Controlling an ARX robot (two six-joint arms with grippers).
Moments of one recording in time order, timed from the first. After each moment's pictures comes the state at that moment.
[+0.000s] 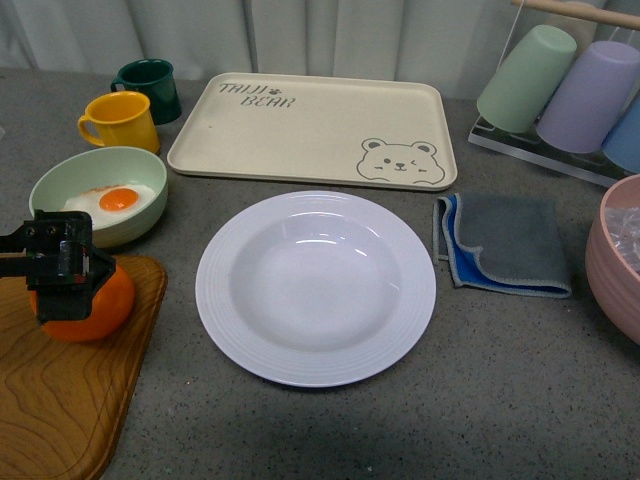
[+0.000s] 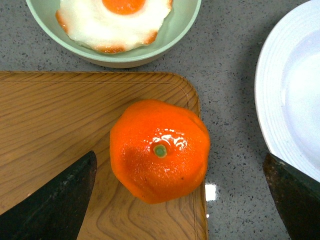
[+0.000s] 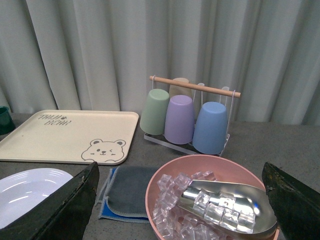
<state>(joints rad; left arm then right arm) -0.08 1.62 0.48 0.35 0.04 -0.08 0.00 0.00 0.01 0.00 0.00 0.00</state>
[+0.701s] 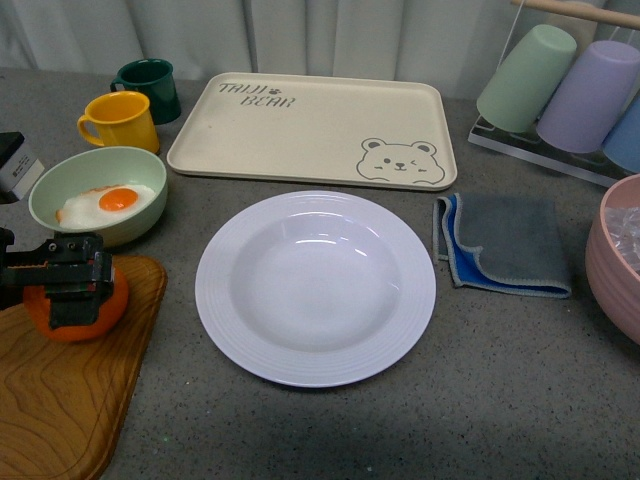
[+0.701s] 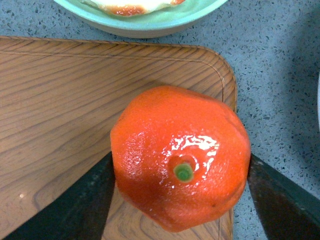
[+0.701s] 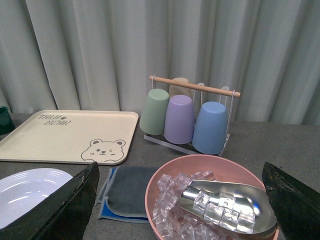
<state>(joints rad) -0.07 1.78 0.59 0.25 0.00 -0.10 0.00 0.00 0.01 0.00 0.00 0.00</state>
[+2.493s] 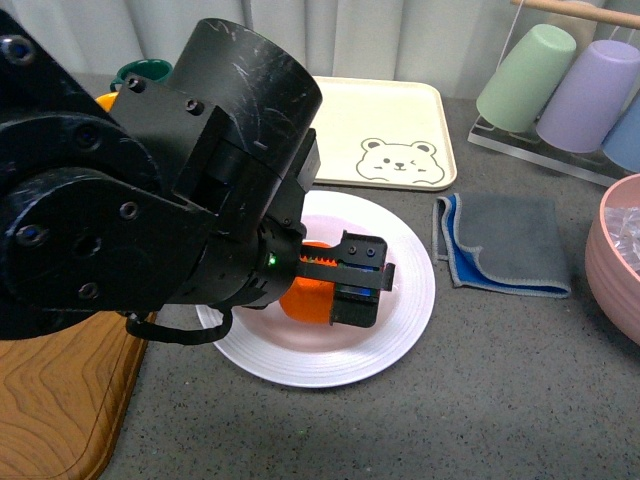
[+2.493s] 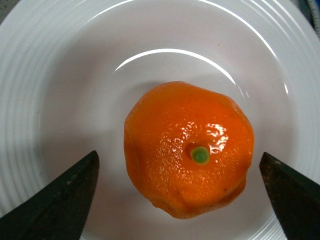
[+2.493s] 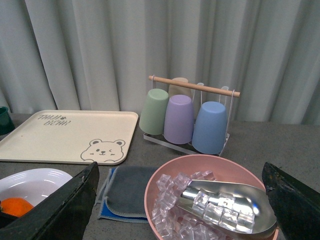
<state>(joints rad) -0.55 2.02 0.89 0.28 -0.07 -0.27 0.00 0.00 0.01 0.00 0.00 0.00</state>
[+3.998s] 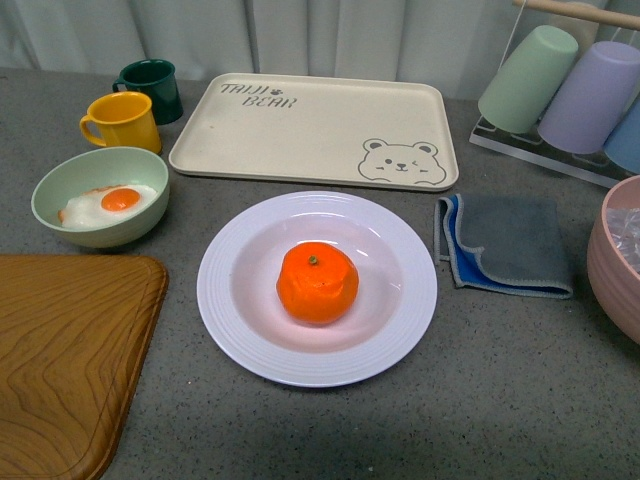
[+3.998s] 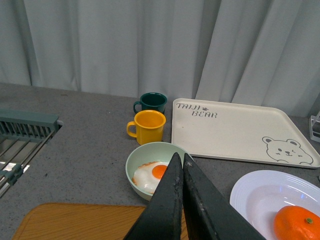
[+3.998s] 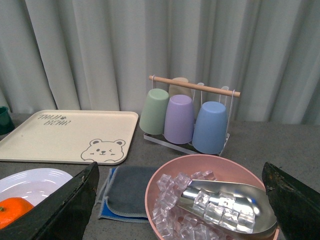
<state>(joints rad) 0.00 0.63 0.02 0.62 -0.01 -0.01 0.00 0.00 0.01 0.00 0.00 0.00</state>
